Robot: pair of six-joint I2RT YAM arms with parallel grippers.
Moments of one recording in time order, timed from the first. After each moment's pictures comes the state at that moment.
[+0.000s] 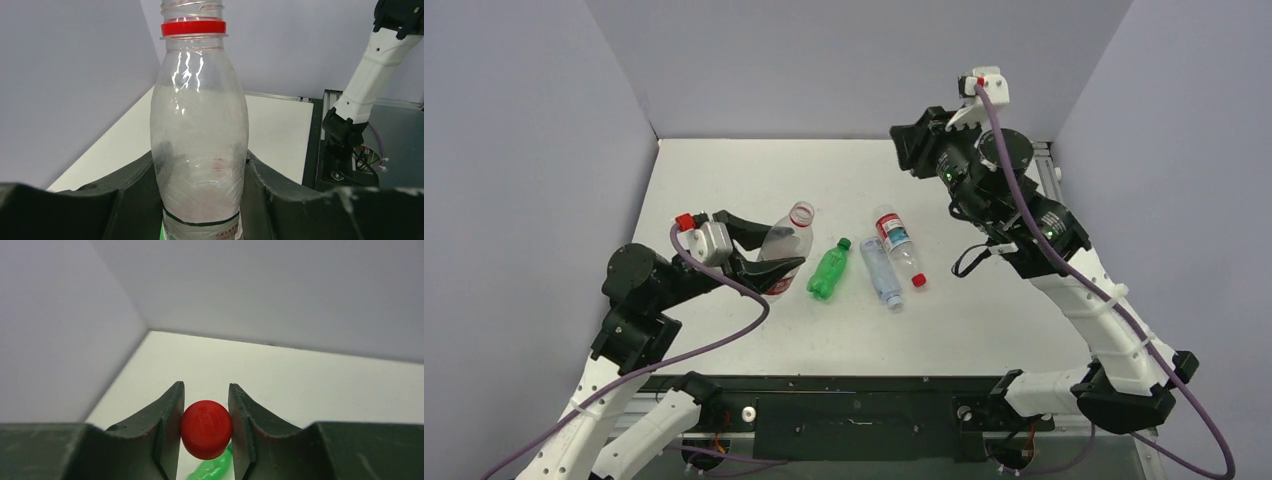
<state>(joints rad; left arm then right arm) -0.50 0.68 0.98 -0.07 0.68 -0.04 0.83 1.31 1.83 -0.45 0.29 0.25</state>
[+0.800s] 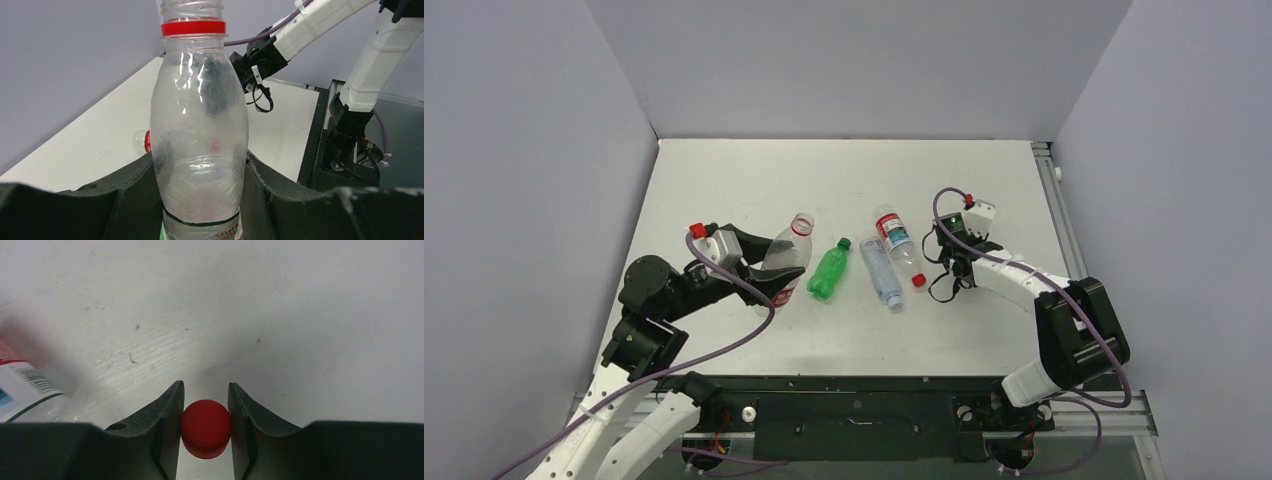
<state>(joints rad) -0.50 0.61 0.82 -0.07 0.62 -0.07 0.39 1.50 0.82 -0.23 0.57 0.60</state>
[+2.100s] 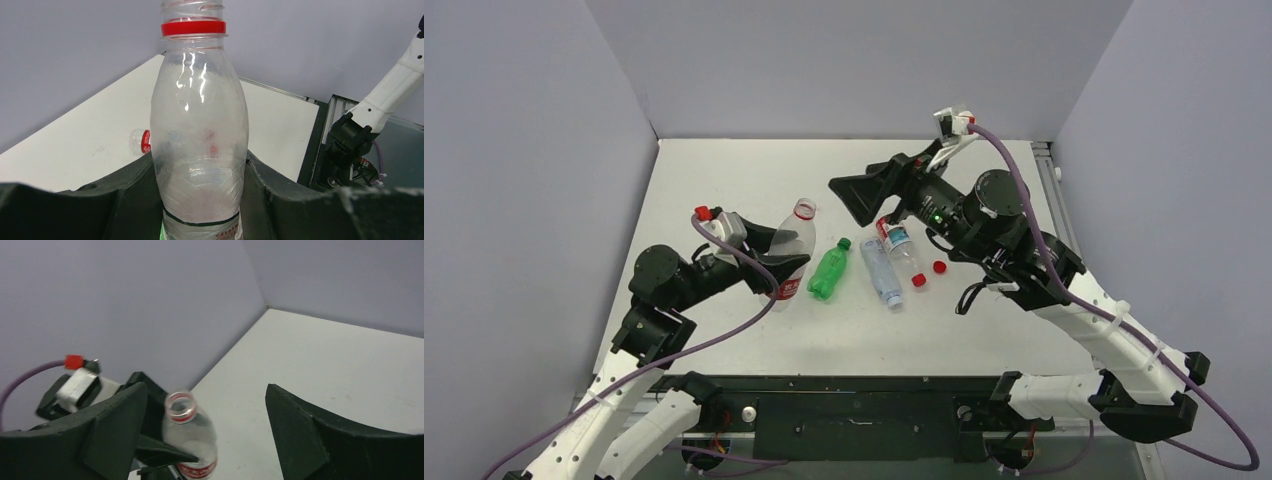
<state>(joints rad) -0.50 0.67 0.82 0.00 0.57 -0.15 0.91 1.16 1.53 -0.31 0.16 0.48</state>
